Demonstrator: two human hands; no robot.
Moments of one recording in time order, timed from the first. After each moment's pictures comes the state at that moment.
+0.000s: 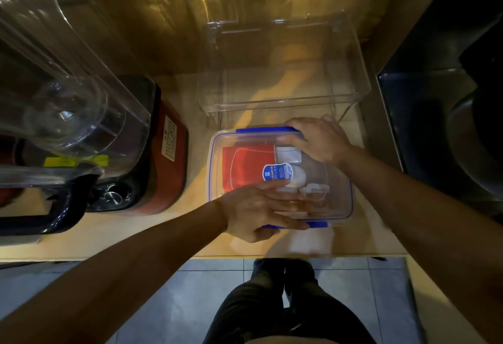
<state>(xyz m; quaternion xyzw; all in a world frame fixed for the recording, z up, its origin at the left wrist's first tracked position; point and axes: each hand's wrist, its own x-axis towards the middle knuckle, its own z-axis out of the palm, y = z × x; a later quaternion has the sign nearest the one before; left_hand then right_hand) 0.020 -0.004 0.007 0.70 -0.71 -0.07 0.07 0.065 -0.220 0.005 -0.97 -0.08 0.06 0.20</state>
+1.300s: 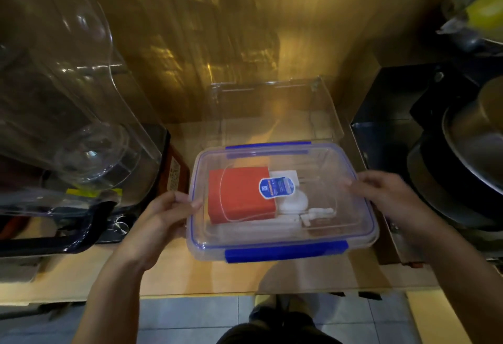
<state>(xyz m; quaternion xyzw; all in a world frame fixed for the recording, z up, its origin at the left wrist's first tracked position) 0.010 0.079 0.113 0.70 0.07 -0.27 0.66 -0.052 -0.269 0.104 -0.78 0.21 0.08 0.58</state>
